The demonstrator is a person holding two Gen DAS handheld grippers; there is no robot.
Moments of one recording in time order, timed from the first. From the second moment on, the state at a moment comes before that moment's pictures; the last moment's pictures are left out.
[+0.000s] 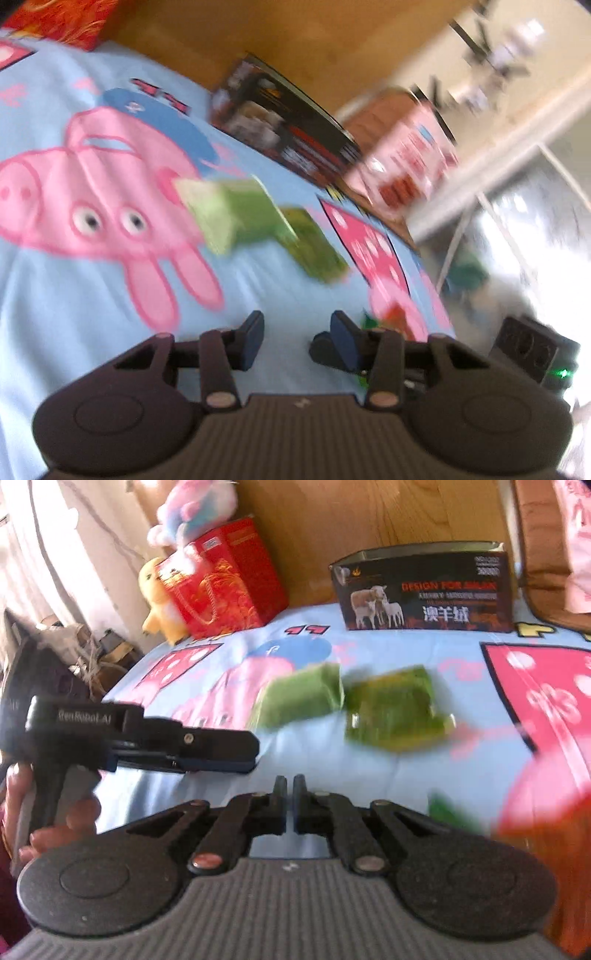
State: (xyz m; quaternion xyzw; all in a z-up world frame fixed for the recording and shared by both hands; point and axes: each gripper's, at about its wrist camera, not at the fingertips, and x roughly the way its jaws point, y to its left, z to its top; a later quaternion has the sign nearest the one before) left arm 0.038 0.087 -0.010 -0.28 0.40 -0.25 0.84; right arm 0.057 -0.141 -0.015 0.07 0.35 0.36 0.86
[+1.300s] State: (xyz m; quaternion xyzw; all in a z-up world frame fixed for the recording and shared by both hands) left arm 0.010 0.099 0.011 -0.28 0.40 -0.21 0.85; right arm 0.001 -0.144 -0.011 -0.05 0.27 0.39 0.88
